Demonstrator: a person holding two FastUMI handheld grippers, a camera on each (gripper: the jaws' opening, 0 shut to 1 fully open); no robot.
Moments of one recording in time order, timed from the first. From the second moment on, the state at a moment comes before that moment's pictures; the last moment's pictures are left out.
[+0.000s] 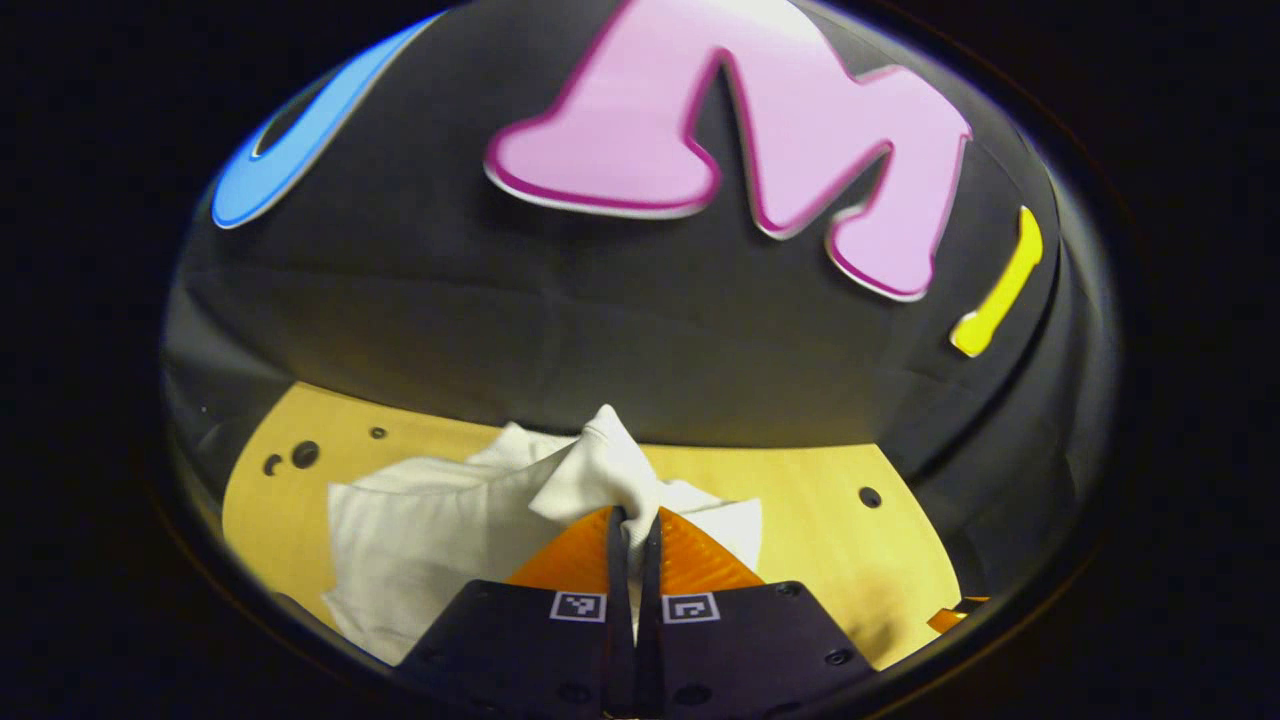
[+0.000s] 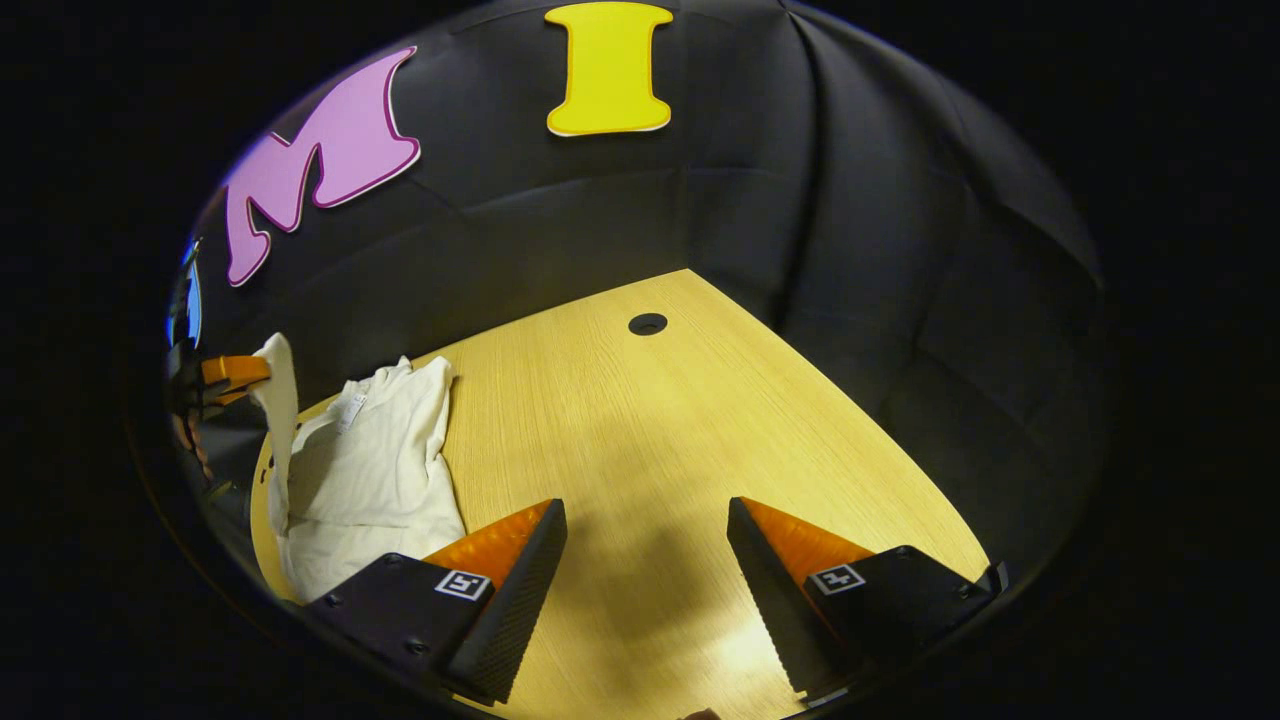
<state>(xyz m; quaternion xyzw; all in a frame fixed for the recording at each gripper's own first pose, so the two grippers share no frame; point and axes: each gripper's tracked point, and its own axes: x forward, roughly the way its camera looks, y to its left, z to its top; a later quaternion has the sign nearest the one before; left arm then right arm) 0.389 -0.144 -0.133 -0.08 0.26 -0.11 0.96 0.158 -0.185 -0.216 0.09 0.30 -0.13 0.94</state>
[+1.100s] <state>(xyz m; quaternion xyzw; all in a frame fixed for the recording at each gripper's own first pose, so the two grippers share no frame) 0.320 -0.116 -0.181 -0.04 0.31 -0.13 0.94 0.158 -0.110 -0.253 0.09 0.34 -0.06 0.93</state>
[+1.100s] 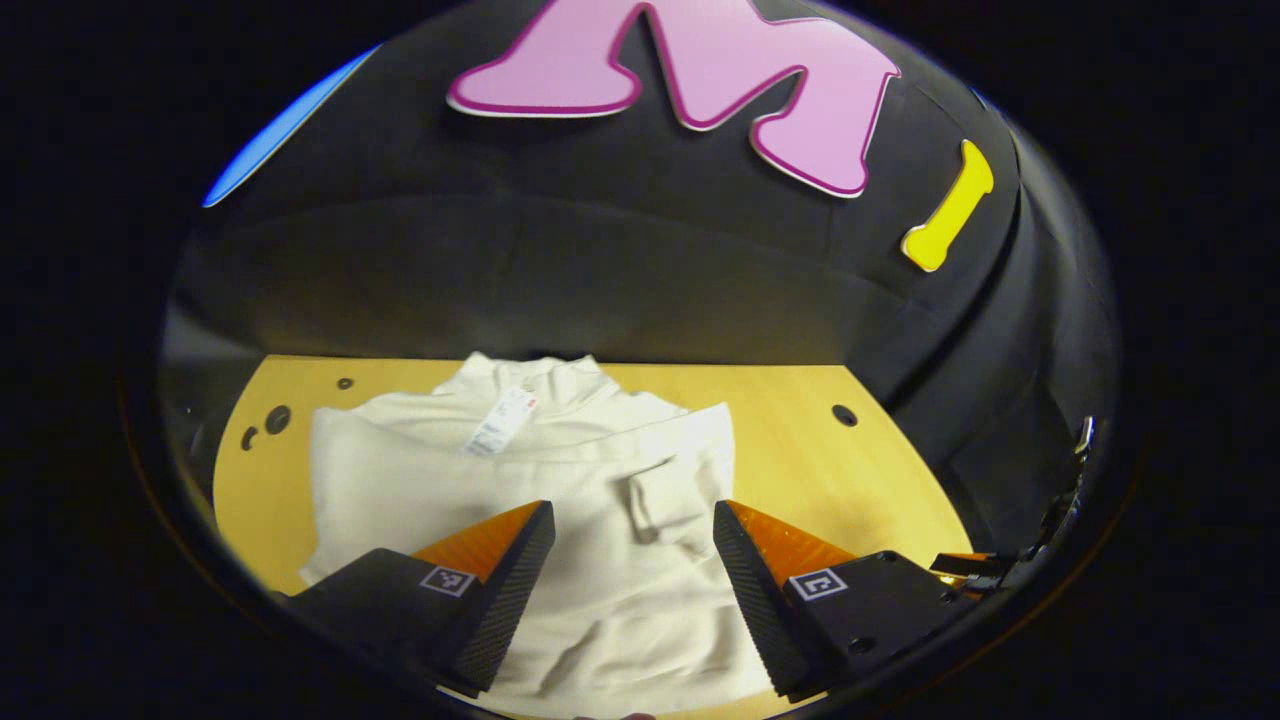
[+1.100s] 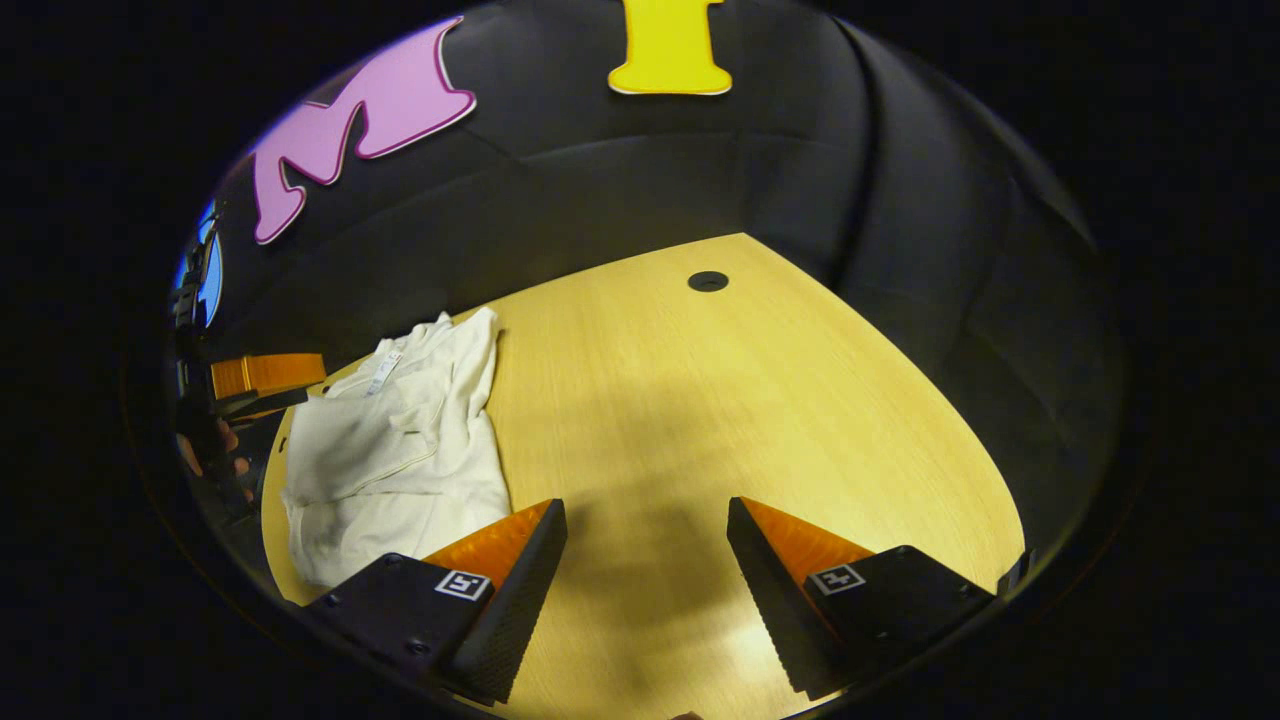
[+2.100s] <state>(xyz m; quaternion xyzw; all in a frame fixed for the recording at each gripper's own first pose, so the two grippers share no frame) 0.167 0.098 -0.306 -0.06 0.42 0.05 0.90 0.141 0.012 -0.324 0.04 0.42 0.02 0.91</state>
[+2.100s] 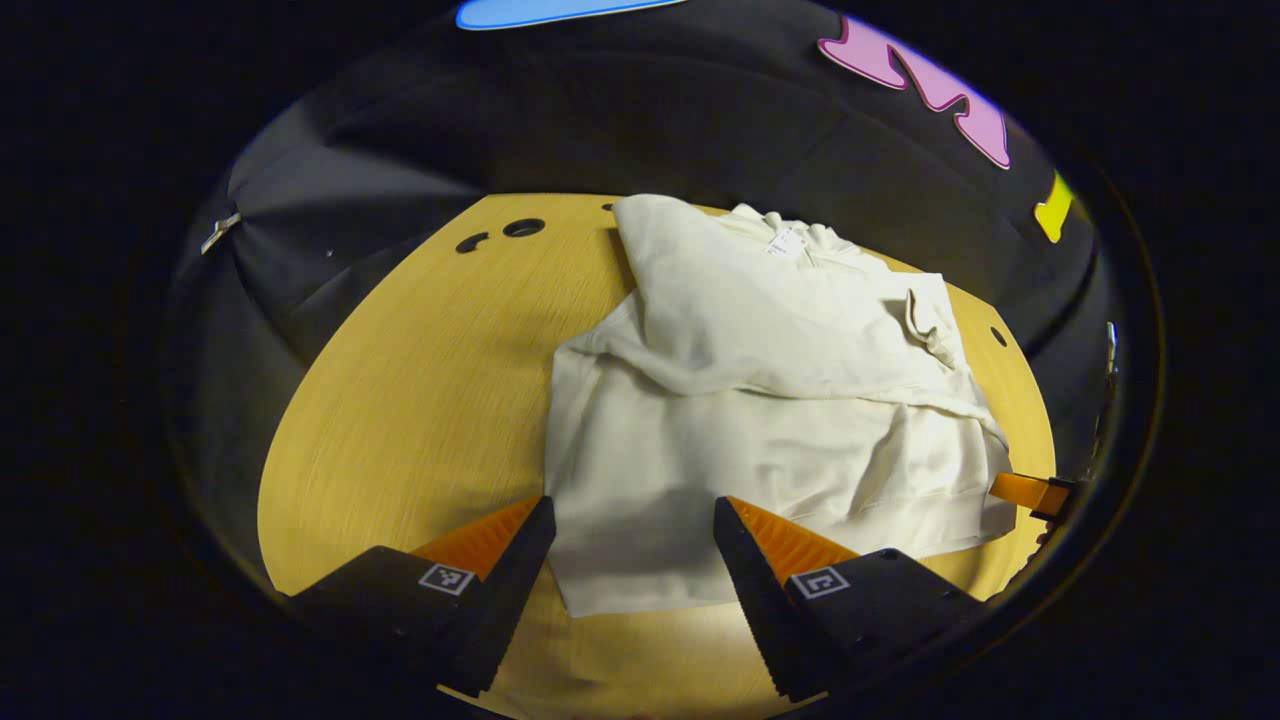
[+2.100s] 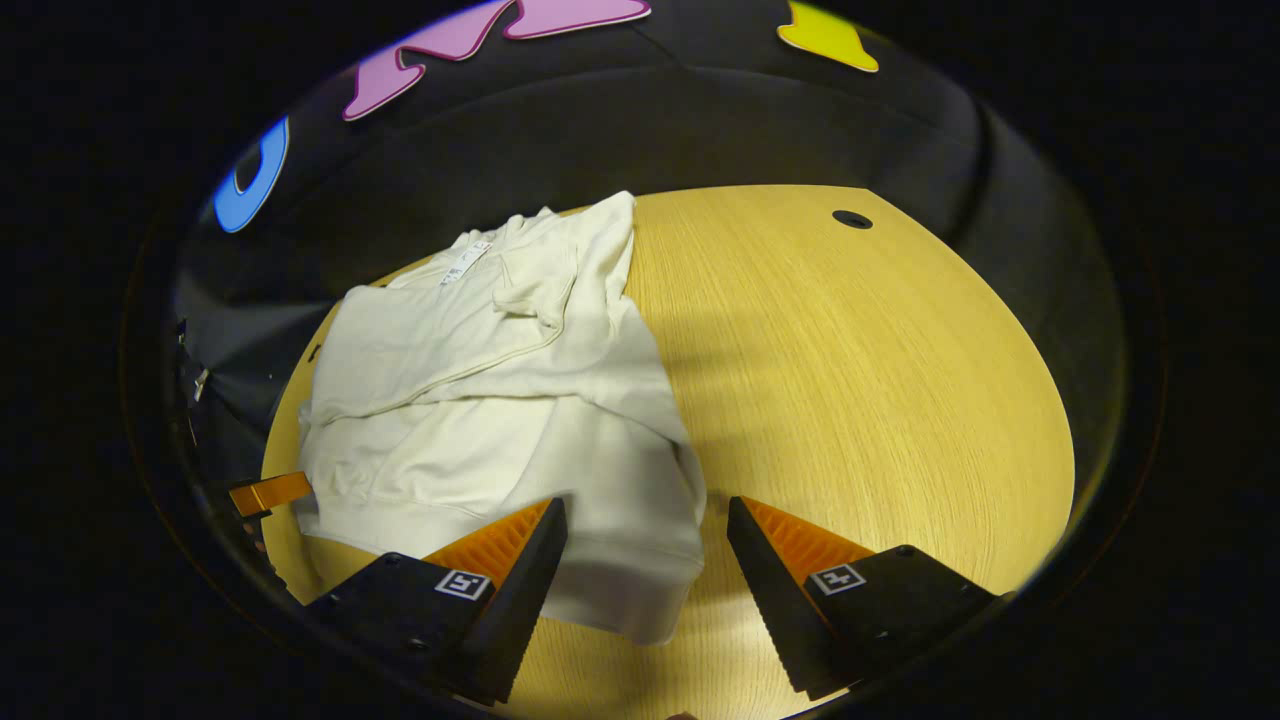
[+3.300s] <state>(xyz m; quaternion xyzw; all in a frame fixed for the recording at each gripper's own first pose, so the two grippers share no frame) 0.166 0.049 -0.322 0.03 0.37 -0.03 0.93 0.144 0.056 -0.337 0.06 0.45 0.07 0.89</state>
